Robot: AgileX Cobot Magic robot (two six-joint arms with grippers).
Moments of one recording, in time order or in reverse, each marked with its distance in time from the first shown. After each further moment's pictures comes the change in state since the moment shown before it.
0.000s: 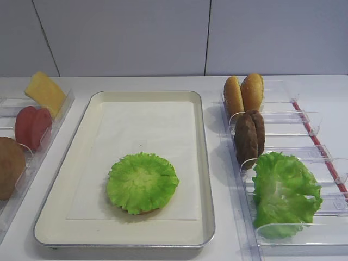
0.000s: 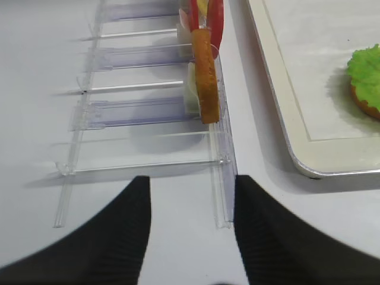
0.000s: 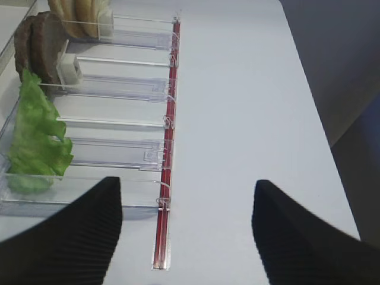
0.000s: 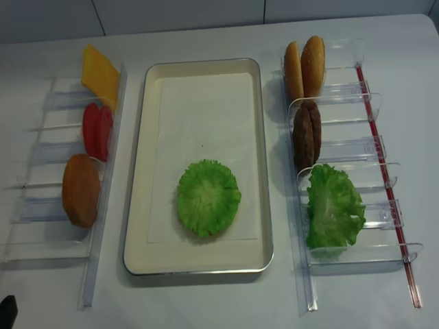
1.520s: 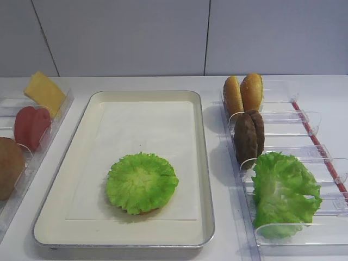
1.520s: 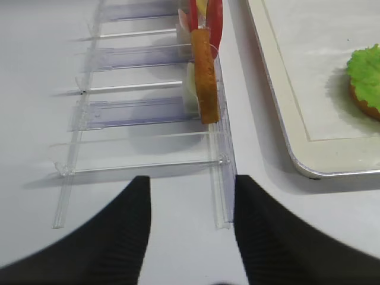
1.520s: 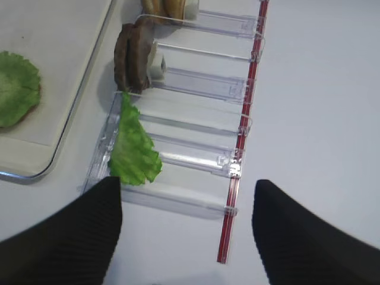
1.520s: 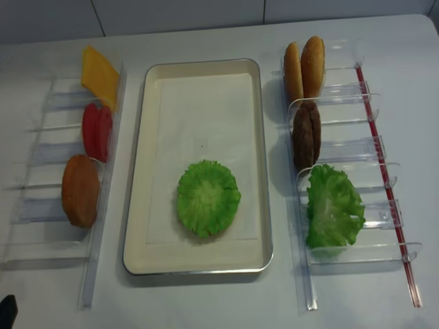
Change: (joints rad) left arm 0.000 0.000 0.000 0.000 0.000 0.000; right arm 0.337 0.526 -0.407 -0.028 0.136 0.203
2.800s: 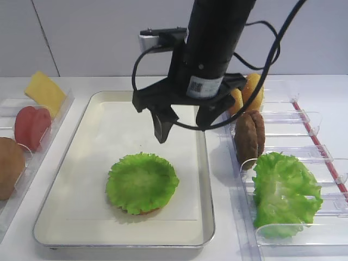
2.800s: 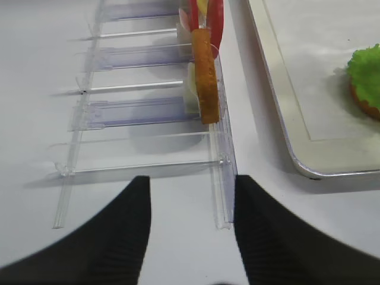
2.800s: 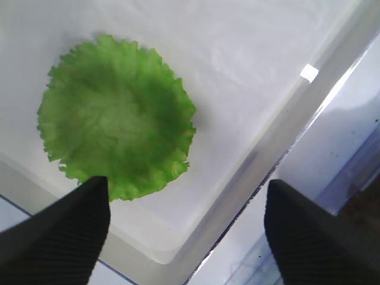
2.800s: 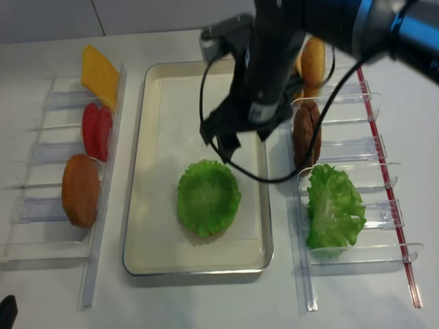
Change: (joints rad) left arm 0.000 0.000 0.000 0.000 0.000 0.000; right arm 0.353 1.301 -0.700 0.188 -0.054 -0.061
